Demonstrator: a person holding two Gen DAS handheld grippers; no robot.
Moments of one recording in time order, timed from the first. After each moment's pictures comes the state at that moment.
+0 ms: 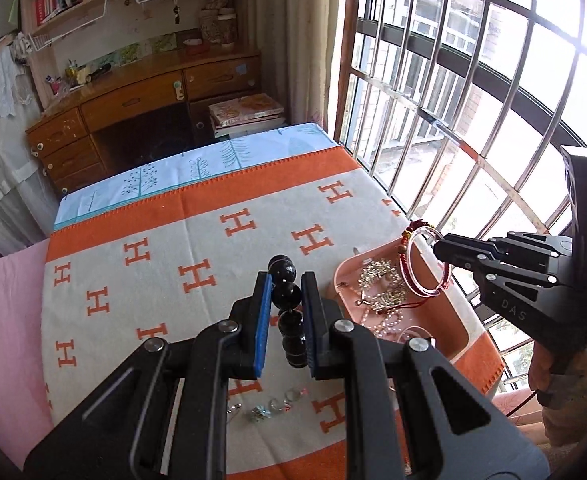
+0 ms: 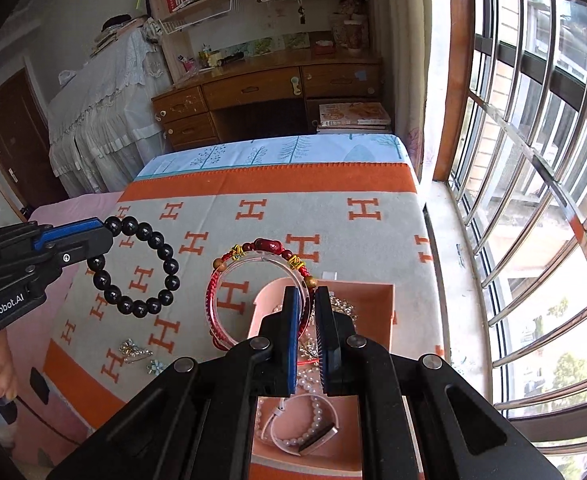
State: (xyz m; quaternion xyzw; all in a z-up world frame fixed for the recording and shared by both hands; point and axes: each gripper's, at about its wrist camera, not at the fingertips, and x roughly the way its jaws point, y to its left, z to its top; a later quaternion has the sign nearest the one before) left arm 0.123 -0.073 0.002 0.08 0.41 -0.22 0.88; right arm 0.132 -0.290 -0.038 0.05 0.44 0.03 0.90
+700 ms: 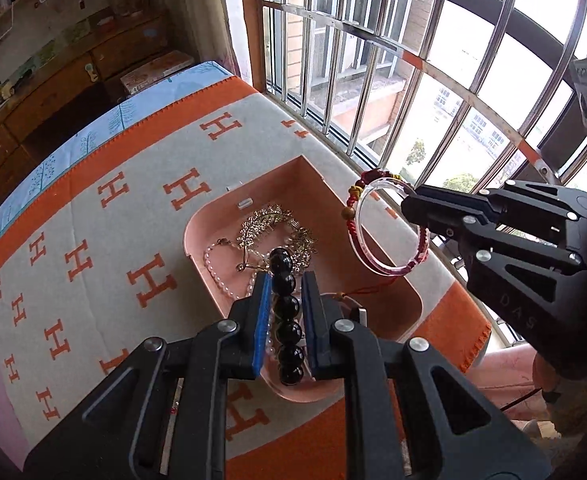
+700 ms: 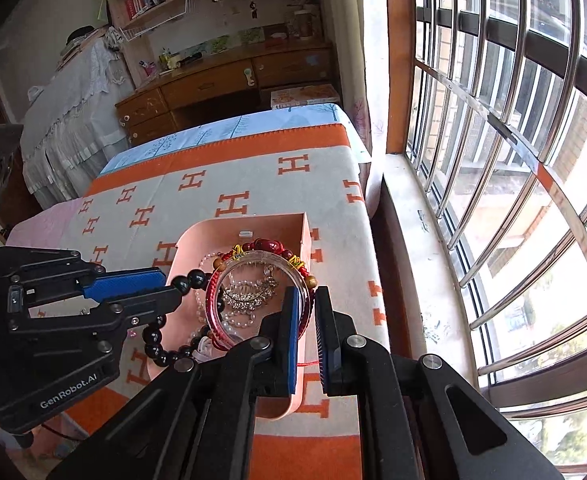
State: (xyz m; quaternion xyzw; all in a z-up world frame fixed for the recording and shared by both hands) left arm 0.093 -0.200 -0.096 0.18 0.47 -0.29 0.81; right arm 0.060 -0.370 -0.091 0.07 0.45 -0.02 0.89
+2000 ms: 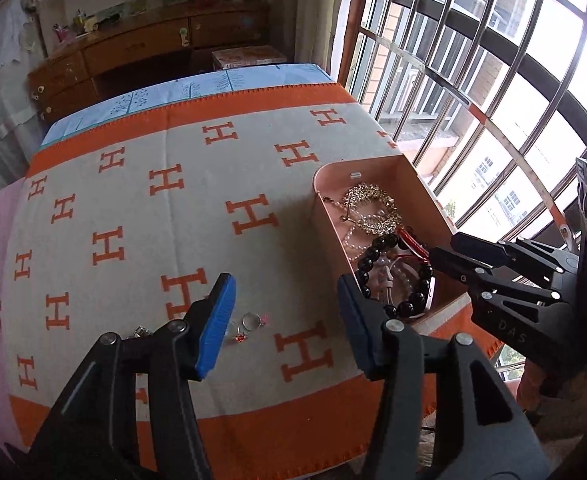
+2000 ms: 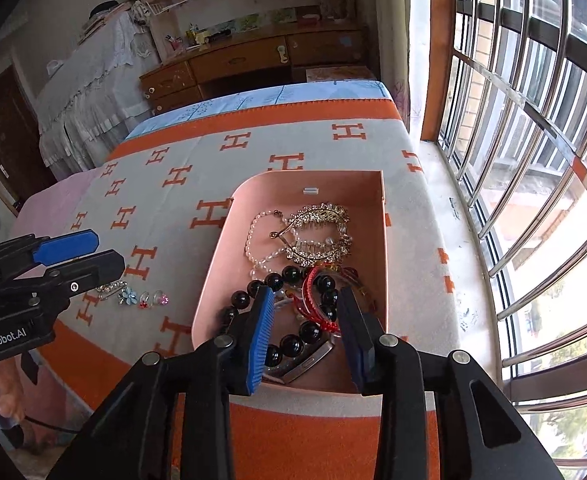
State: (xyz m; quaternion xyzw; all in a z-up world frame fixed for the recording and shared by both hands) left arm 0.071 -0.070 -0.088 0.05 0.47 -0.19 0.86; right arm 0.076 -0.291 -0.133 0.06 0.47 0.02 0.88
